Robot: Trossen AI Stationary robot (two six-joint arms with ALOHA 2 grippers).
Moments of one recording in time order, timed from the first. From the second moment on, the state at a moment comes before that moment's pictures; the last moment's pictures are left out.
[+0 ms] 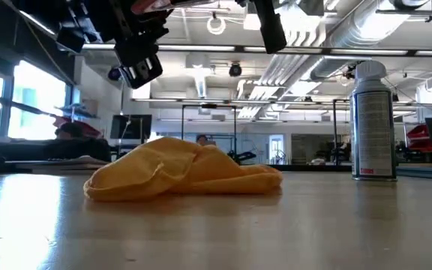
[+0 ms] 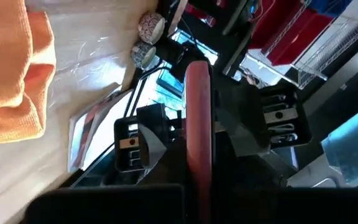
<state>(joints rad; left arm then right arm) -0.07 1.35 0.62 0.42 0.57 -0.64 0.47 1.86 1.21 0.35 0.73 -1.86</state>
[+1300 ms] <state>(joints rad) -0.03 1.34 0.62 0.51 0.68 -0.58 0.50 1.86 1.21 0.38 0.73 -1.85</state>
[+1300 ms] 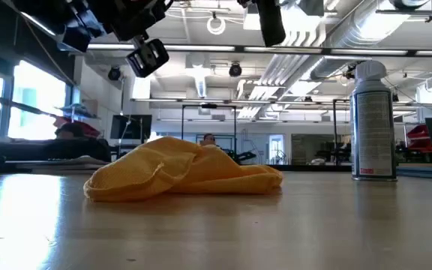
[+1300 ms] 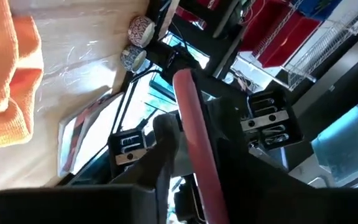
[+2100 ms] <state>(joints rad) 0.28 1.27 0.62 0.29 0.58 -0.43 0.41 1.86 1.21 0.06 0.43 -0.56</state>
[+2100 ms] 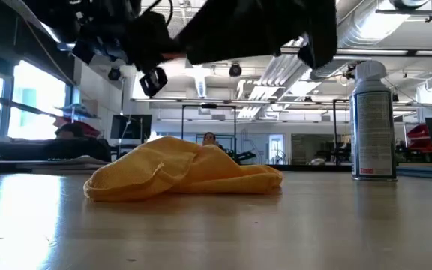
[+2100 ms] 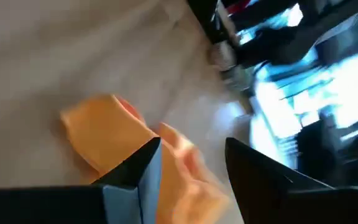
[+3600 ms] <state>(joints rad) 0.13 1.28 0.52 0.38 0.41 -0.83 0.26 1.68 1.33 -0.22 0.90 -0.48</state>
